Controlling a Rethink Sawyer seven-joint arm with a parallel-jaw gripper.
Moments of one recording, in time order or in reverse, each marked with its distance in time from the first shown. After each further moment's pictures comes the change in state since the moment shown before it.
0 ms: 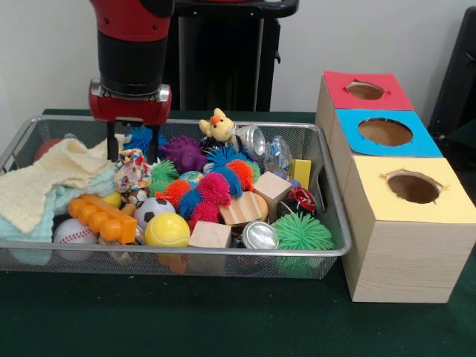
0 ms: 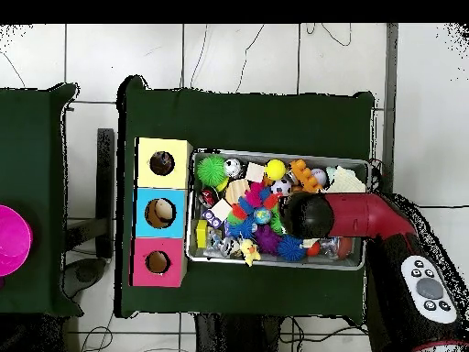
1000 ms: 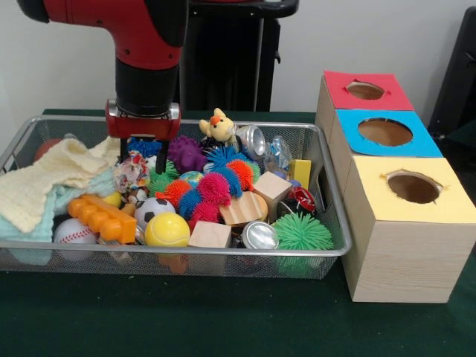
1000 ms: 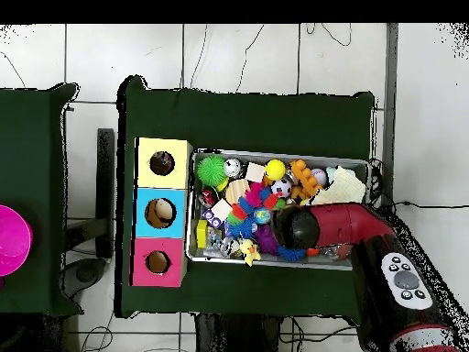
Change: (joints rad) arm 0.034 0.080 -0.054 0.017 -0.086 -0.077 0.000
